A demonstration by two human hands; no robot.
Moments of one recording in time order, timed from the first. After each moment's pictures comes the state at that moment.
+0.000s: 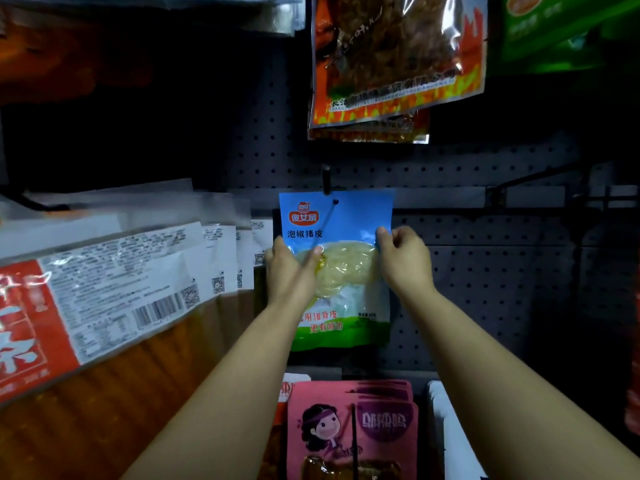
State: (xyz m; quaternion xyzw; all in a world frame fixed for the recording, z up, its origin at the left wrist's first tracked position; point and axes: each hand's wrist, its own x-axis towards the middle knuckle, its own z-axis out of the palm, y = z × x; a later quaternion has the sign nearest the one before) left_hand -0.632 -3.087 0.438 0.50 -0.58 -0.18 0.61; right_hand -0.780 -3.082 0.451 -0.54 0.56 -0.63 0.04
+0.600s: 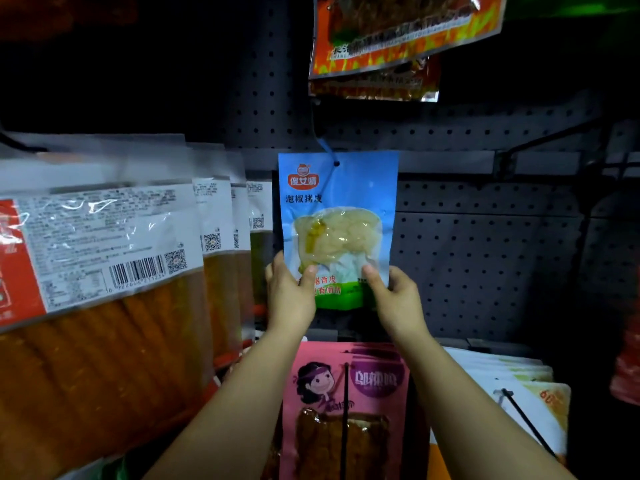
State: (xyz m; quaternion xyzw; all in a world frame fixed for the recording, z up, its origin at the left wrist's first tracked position) left_hand -0.636 -3.068 0.369 0.53 -0.57 -0.20 0.60; right_hand -0.783 -3.080 0.346 -0.57 0.47 -0.65 0.20
